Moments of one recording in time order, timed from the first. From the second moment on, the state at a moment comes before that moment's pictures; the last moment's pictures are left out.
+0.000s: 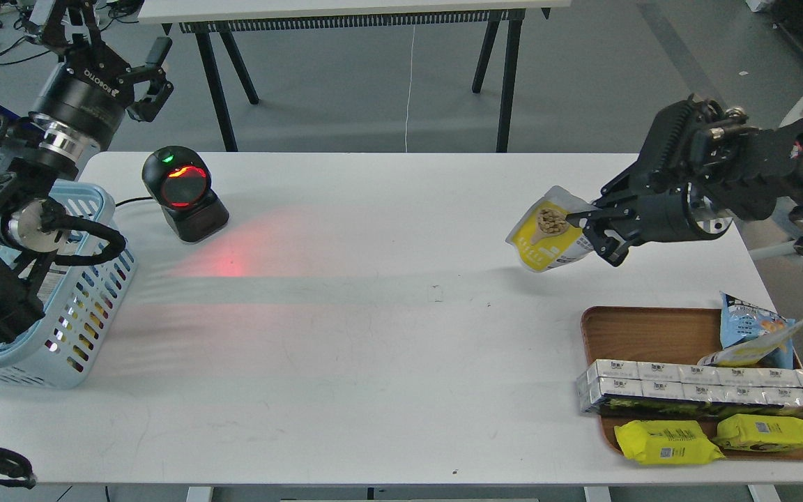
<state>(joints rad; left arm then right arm) -0.80 0.44 -0.89 -0.66 0.40 -0.49 -0.49 1.28 -0.85 0.13 1.55 -2.18 0.49 0.37</state>
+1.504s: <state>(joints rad) -0.78 0.45 -0.90 -0.62 0.39 -0.49 -0.49 1.38 -0.15 0.04 1.30 -2.17 0.49 0.32</state>
